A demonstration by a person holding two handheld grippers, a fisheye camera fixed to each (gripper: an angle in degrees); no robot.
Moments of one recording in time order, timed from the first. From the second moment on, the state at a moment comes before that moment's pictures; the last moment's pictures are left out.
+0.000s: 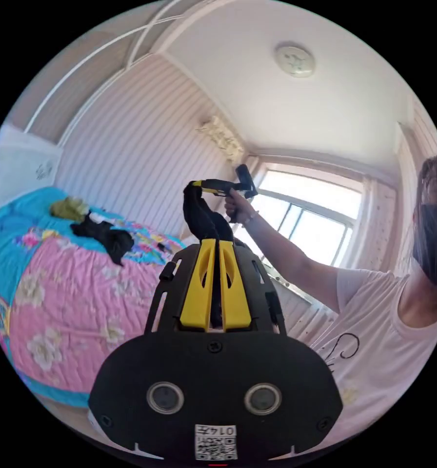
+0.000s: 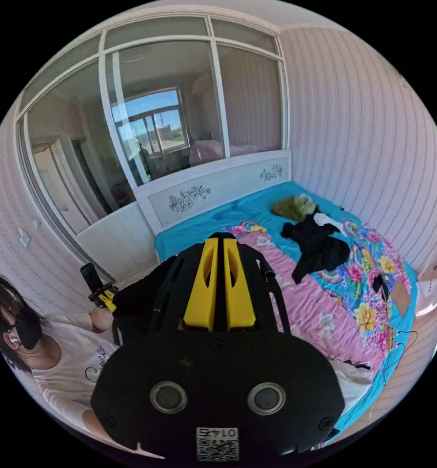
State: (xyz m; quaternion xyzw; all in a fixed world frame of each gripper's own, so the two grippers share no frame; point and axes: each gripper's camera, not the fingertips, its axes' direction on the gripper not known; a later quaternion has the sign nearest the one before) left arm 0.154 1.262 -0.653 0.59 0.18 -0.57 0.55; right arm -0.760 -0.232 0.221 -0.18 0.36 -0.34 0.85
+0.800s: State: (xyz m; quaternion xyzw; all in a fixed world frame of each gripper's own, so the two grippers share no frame) left arm 0.142 1.584 -0.423 0.17 -0.01 -0.88 0.45; right arm -0.402 -0.200 0.711 -0.40 0.28 -0.26 0.83
